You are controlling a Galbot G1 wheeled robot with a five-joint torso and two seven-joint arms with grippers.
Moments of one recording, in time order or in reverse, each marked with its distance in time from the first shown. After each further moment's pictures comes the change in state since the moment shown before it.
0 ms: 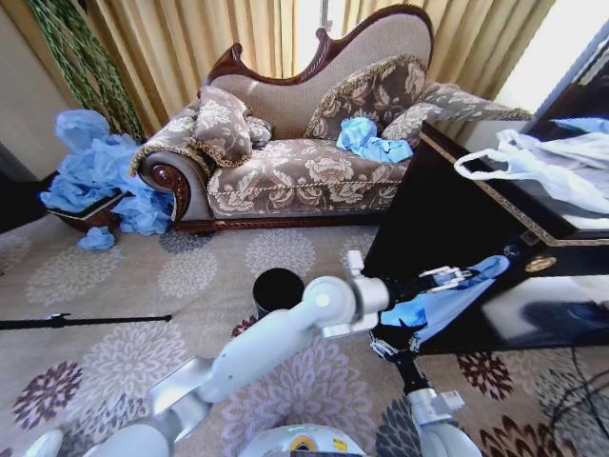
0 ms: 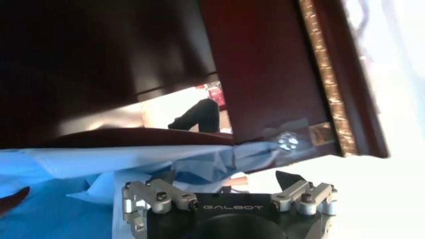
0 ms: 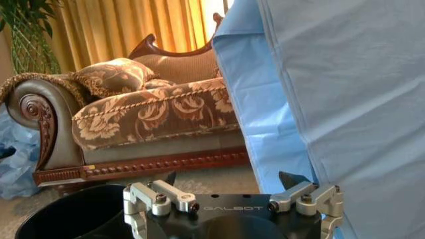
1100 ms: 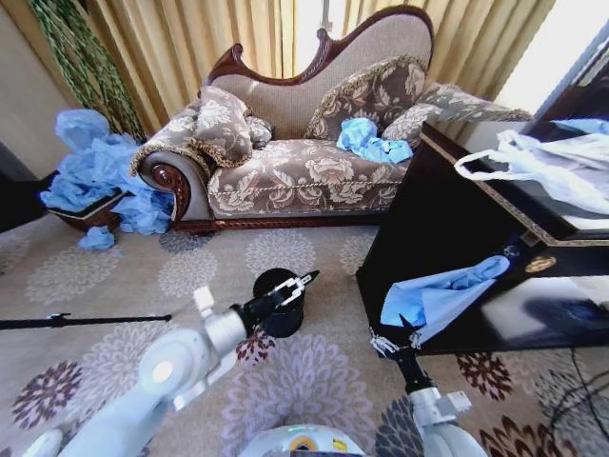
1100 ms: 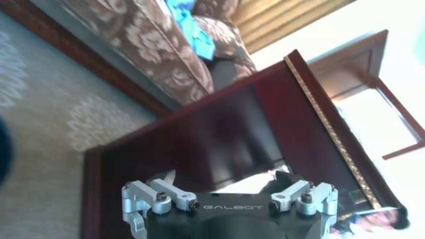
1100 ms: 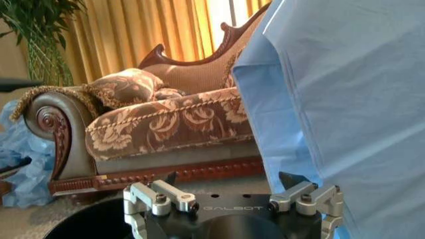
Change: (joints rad) left arm 0.595 0.552 -0.579 -0.492 0.128 0.017 0.075; right arm -0.040 -0.009 -0.010 0.085 0.012 -0.018 0.003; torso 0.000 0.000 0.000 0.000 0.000
